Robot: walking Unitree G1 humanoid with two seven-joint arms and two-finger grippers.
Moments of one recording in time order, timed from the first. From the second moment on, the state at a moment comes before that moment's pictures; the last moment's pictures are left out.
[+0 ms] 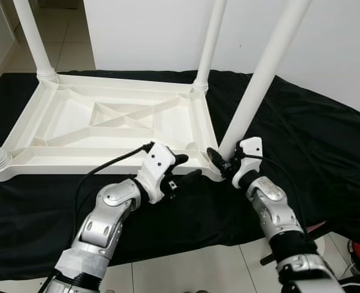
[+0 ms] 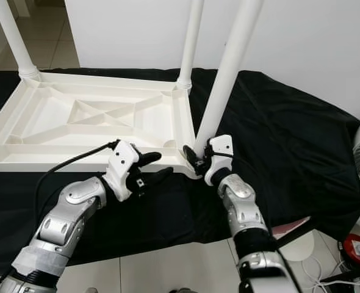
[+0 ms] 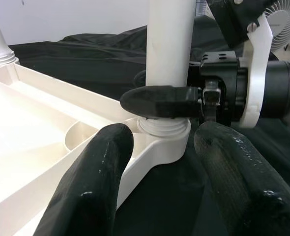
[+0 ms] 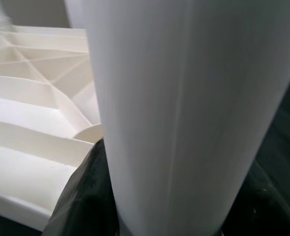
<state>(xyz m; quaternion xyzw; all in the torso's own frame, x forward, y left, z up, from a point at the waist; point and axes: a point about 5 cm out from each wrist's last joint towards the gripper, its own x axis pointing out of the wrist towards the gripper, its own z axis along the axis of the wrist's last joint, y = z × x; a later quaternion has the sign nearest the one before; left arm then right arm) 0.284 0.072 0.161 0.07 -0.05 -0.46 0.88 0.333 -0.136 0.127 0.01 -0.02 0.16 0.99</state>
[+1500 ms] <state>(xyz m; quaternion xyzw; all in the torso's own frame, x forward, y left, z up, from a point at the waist) 0.285 0.073 0.161 0.06 -0.05 -0.46 0.89 0.308 -0.152 0.128 -0.05 -0.04 0.16 0.99</state>
